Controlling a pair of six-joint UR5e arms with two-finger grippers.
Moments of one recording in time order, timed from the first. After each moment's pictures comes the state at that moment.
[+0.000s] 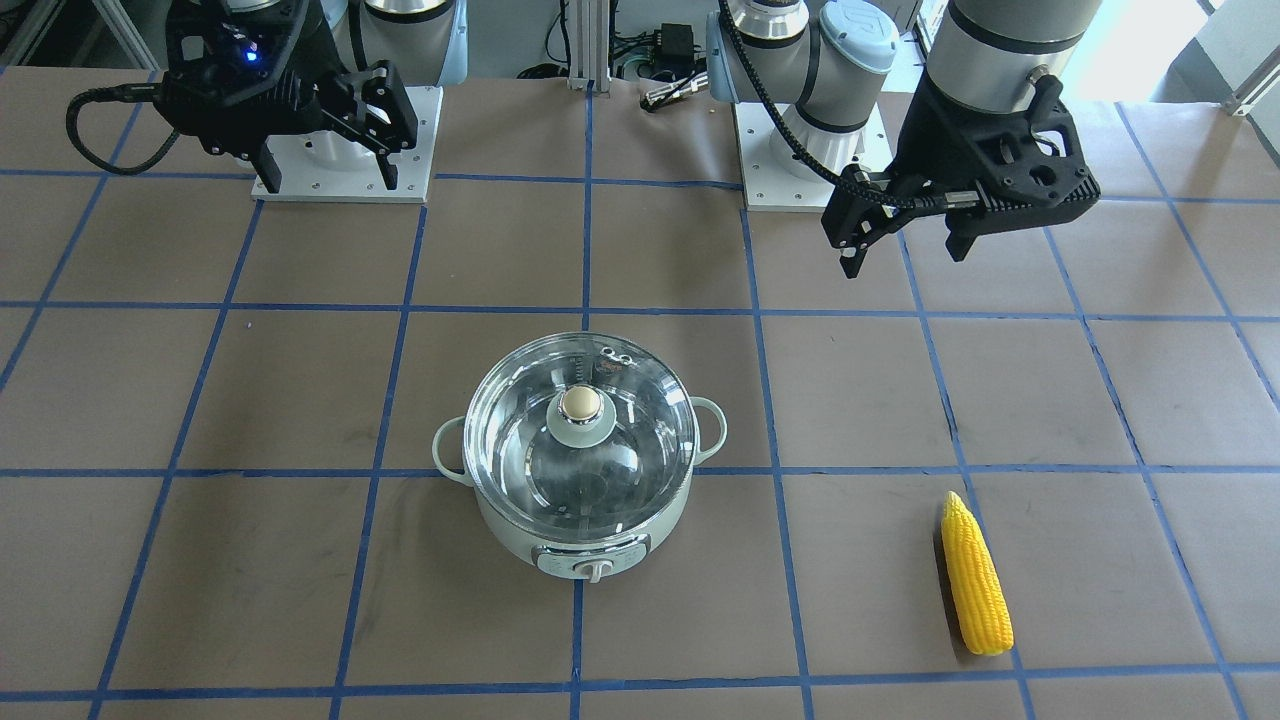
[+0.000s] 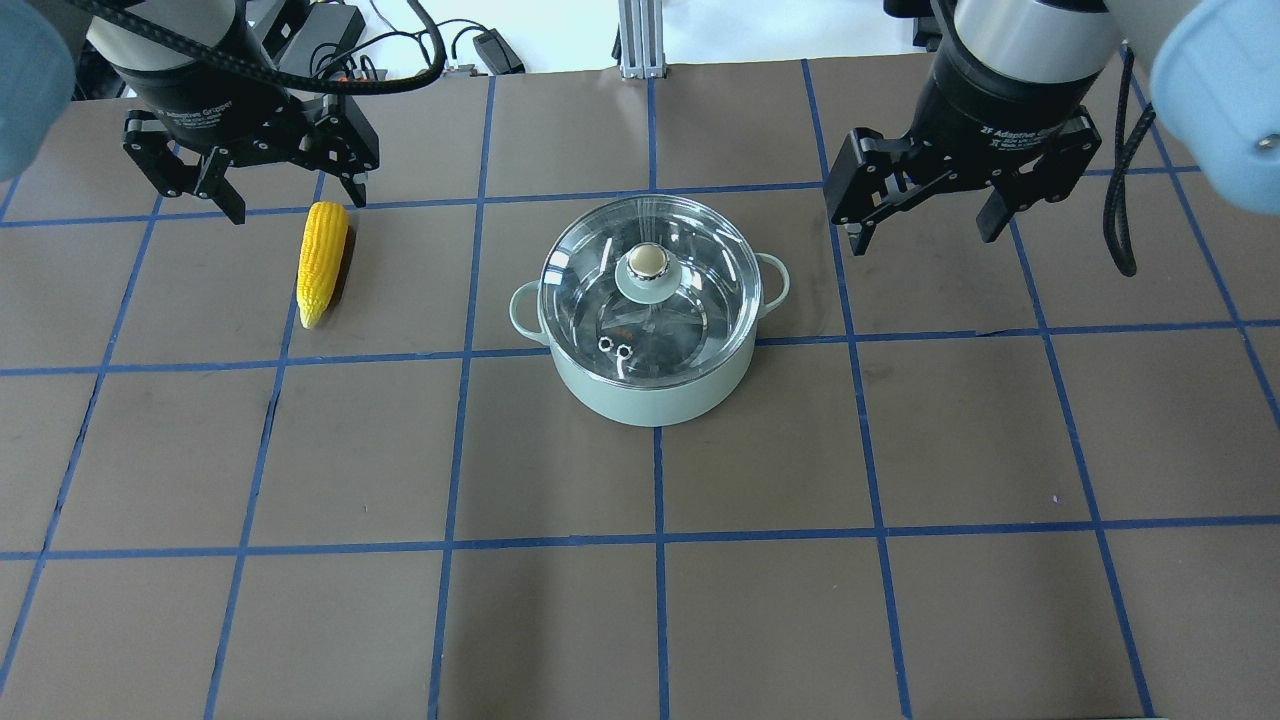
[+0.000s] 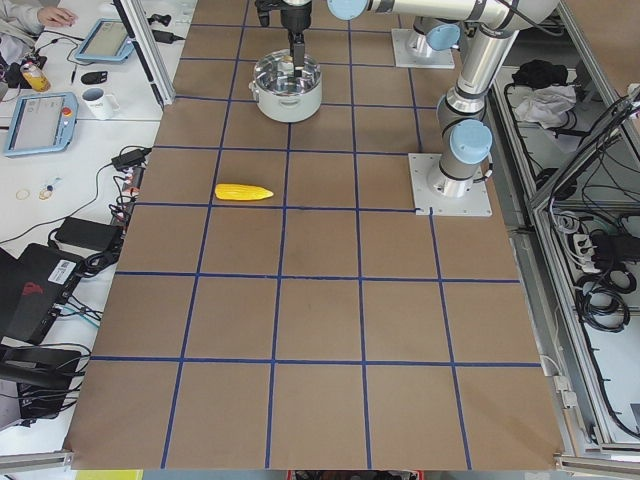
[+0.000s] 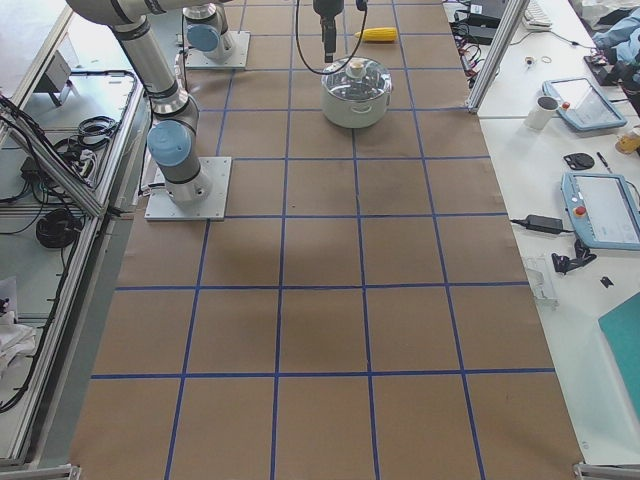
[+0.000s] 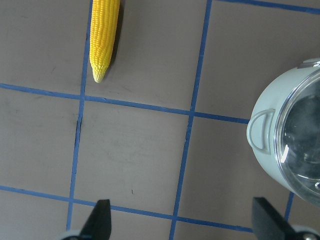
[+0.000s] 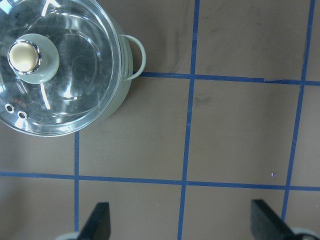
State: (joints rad) left arm -1.57 -1.59 -1.48 -1.60 1.64 -0.16; right arm 1.66 -1.63 1.51 -1.46 -1.57 0.03
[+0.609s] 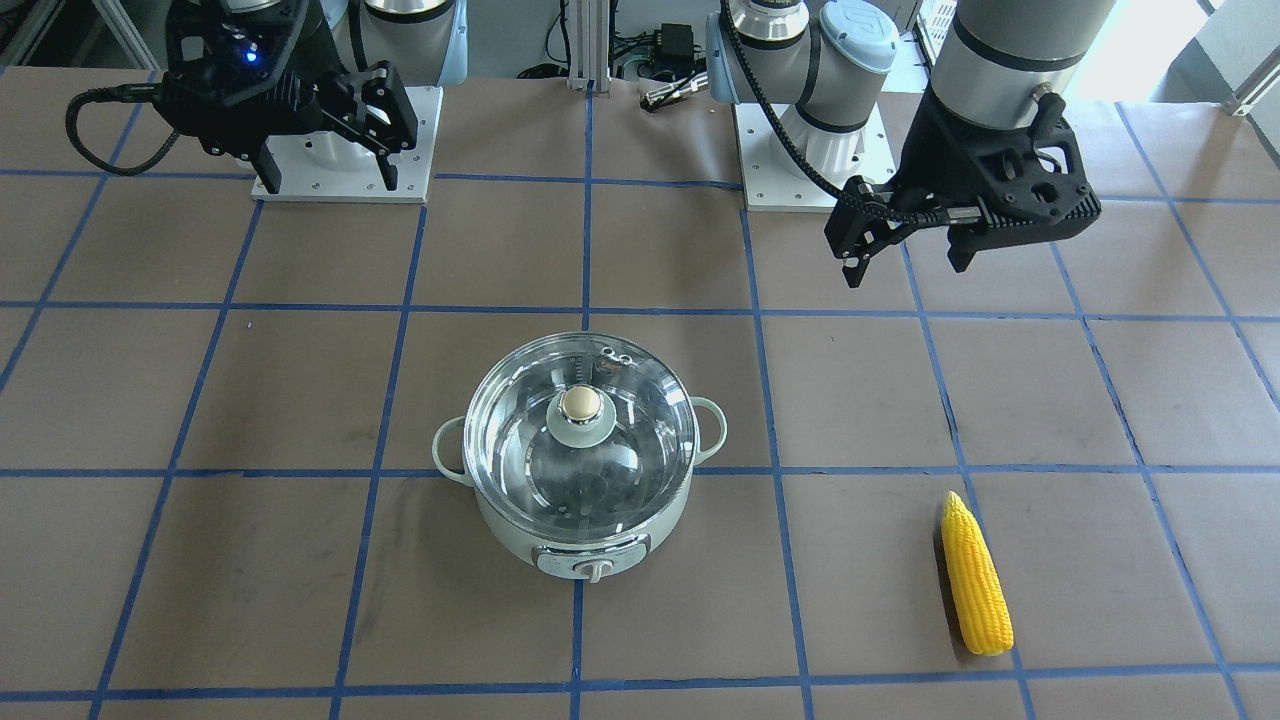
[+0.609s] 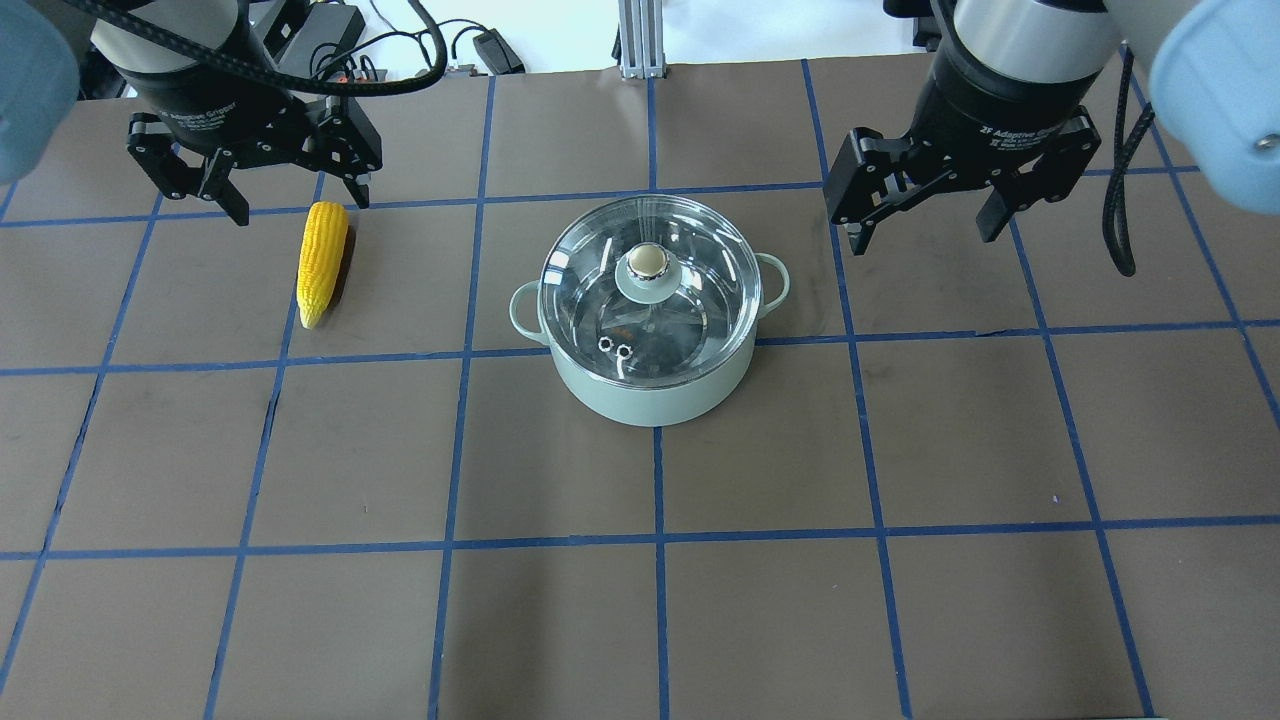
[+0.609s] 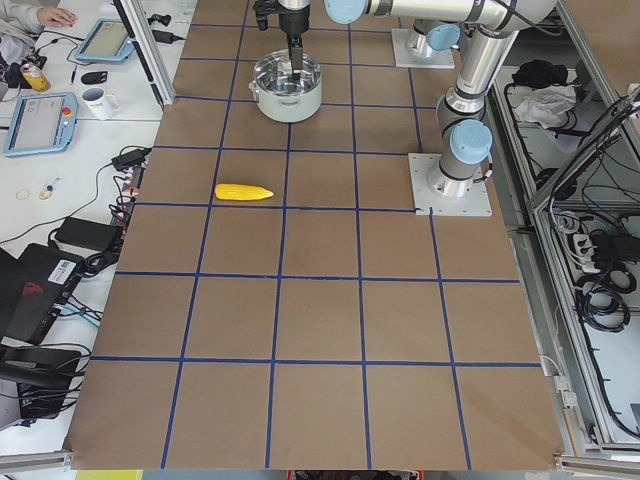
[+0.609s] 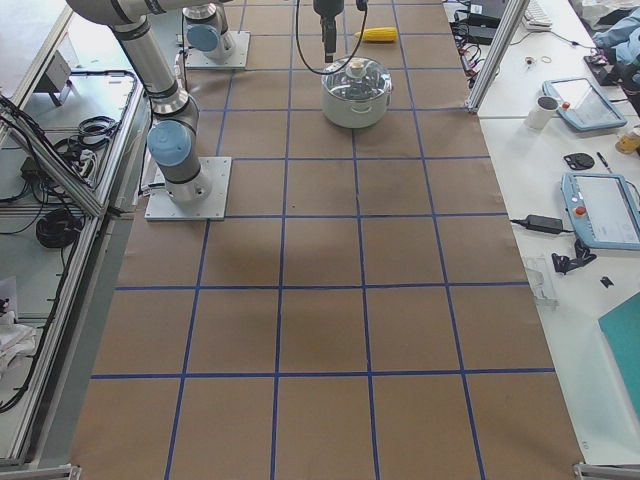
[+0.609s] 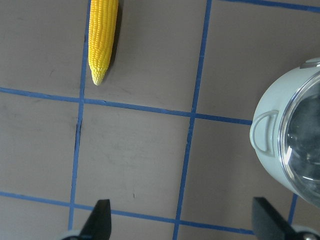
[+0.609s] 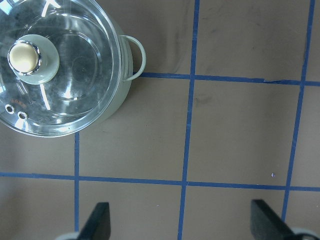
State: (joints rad) left arm -1.55 -1.60 -1.49 -1.58 1.64 -0.13; right arm 1.66 -1.63 1.51 -1.46 -1.57 0.03
